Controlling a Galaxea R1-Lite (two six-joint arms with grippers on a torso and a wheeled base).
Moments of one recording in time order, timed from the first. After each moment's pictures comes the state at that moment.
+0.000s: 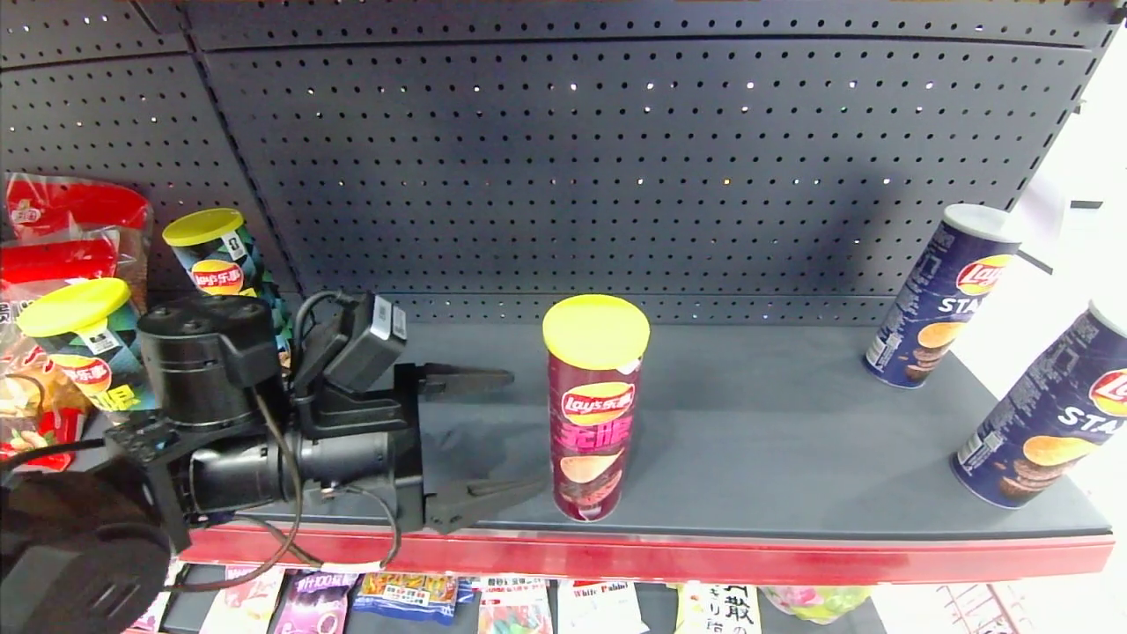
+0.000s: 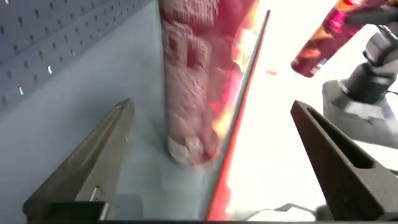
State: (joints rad) left arm -0.45 1.67 -0.51 -0.97 -0.79 0.15; right arm 0.10 0.10 -0.07 0.10 0.09 -0.09
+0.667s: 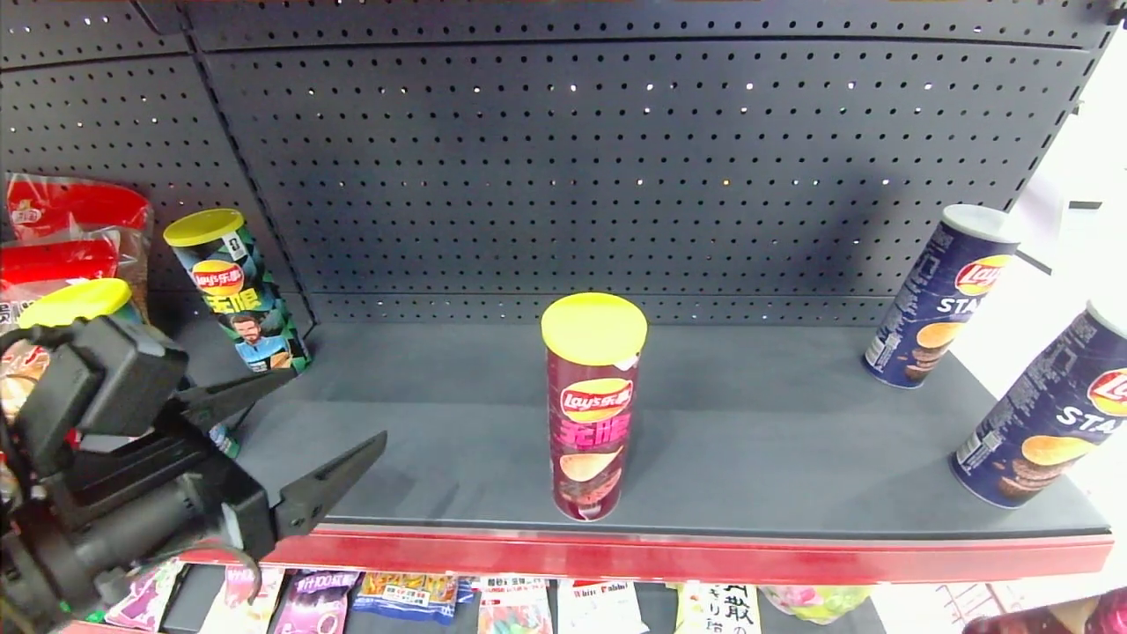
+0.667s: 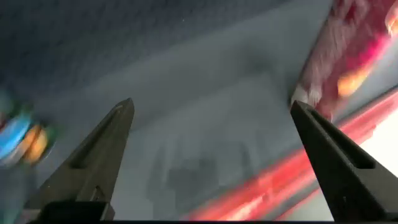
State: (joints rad) left arm -0.43 1.17 -0.31 -0.69 -0.06 0.13; right arm 0.11 0.31 -0.30 0.11 0.20 -0.09
